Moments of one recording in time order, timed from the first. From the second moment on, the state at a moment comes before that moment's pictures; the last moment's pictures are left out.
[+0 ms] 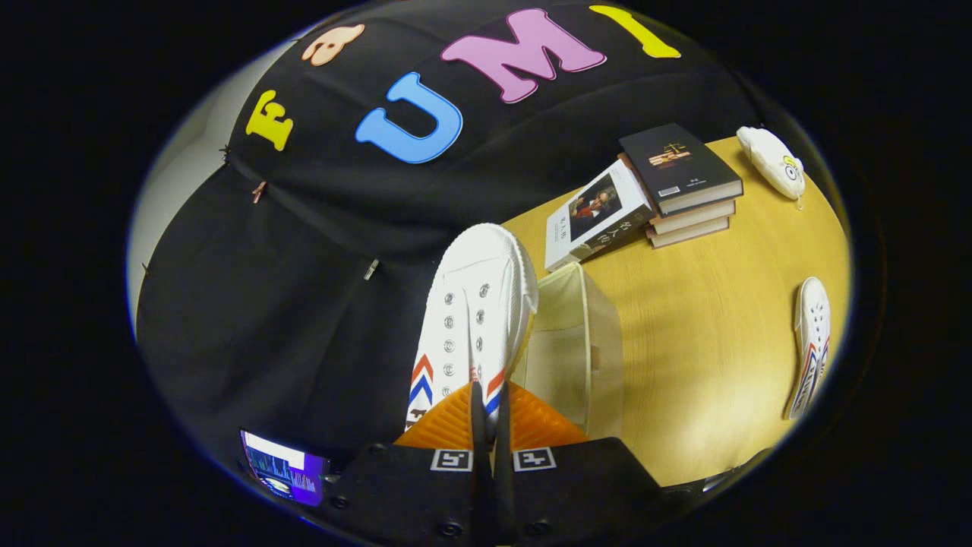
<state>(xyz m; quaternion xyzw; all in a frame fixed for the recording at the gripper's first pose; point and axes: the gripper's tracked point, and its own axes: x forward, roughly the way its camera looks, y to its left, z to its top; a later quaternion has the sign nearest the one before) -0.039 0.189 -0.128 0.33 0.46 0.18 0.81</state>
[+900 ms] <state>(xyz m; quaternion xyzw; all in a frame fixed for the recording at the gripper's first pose) -0.029 0.264 -0.268 0.35 0.57 0.11 0.74</state>
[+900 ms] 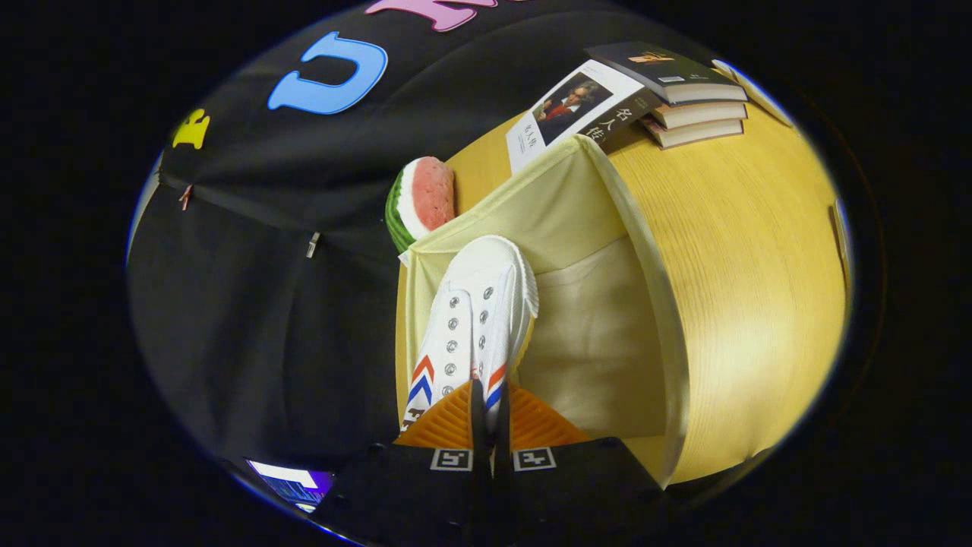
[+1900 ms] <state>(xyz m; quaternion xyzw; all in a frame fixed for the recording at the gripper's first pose) -0.016 0.223 -0.190 0.26 0.45 0.16 0.84</state>
